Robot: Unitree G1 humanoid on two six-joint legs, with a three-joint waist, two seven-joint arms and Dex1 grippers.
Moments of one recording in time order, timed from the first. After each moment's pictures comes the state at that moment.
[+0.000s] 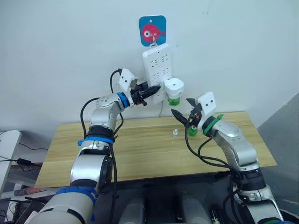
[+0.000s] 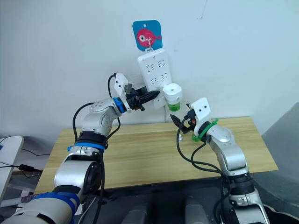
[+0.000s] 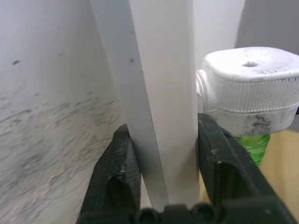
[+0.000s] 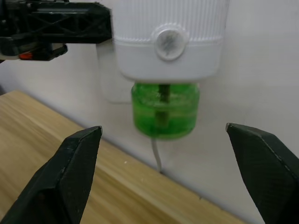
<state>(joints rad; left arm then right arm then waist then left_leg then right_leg) -0.93 0.28 0.11 0.76 -0.25 0.08 -0.95 -0.42 -0.29 0.07 -0.18 0.23 0.49 0.48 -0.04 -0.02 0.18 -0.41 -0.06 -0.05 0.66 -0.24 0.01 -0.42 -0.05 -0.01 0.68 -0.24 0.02</state>
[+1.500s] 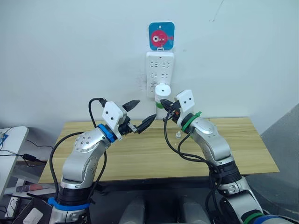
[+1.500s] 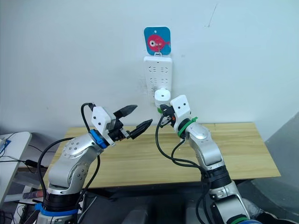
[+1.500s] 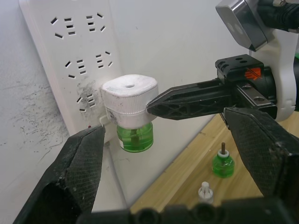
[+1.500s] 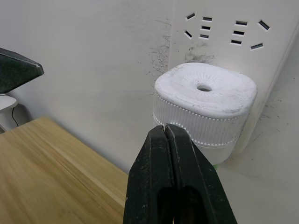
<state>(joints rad) -0.26 0.38 0.05 -0.33 -0.40 0.39 -0.66 -0.53 -0.10 0.17 0.00 0.14 0.36 0.38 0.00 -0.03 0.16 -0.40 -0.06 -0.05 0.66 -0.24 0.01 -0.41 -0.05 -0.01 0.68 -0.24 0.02</state>
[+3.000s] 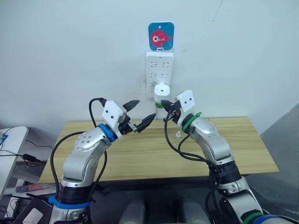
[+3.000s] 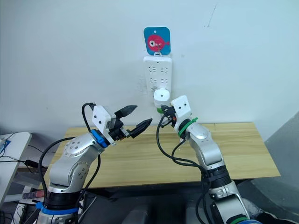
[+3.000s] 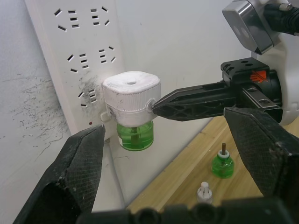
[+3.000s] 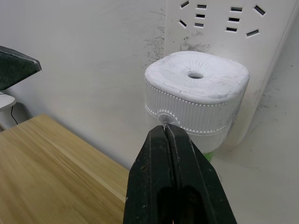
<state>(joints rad) -0.27 0.38 0.05 -0.31 -0.41 0.41 -0.64 -0.53 -0.09 0.16 0.02 0.13 0.37 0.38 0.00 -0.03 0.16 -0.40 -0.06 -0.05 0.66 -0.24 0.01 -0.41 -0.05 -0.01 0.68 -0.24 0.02</state>
